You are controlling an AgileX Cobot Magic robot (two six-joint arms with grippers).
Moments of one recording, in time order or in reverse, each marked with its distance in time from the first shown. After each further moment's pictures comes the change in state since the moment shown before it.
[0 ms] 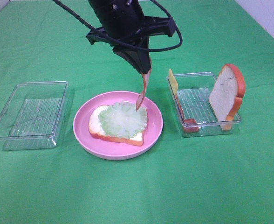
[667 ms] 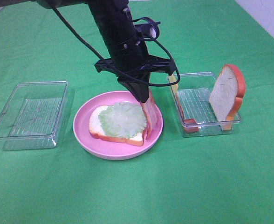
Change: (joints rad) left arm -0.007 0.125 0.000 0.042 -0.002 0.010; right arm 0.000 0.000 0.000 0.000 0.000 0.000
